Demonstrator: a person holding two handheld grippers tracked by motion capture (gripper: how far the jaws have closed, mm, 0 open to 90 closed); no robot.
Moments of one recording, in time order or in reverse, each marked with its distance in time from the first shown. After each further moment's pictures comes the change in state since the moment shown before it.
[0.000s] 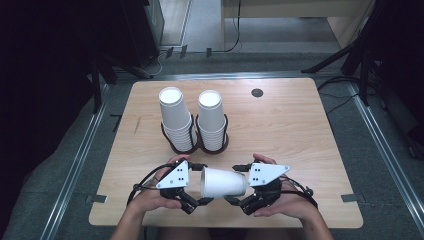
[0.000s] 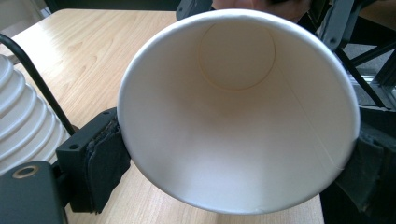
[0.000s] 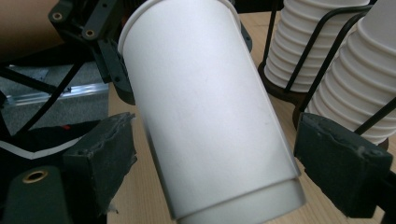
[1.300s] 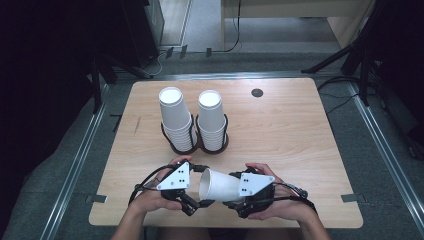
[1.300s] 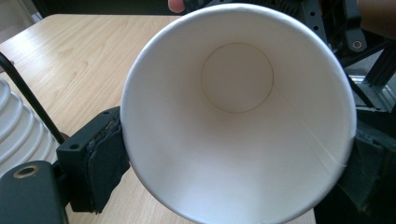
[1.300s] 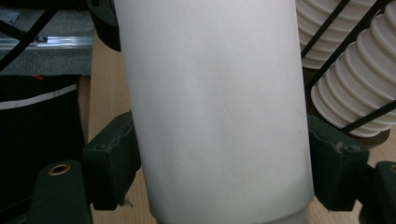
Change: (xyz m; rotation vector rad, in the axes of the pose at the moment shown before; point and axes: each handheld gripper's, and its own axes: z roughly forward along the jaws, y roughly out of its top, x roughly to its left) left arm -0.002 0.002 0.000 -0.017 -0.030 0.010; right arm 0.012 -0.010 0.018 0.136 -0.047 -0.131
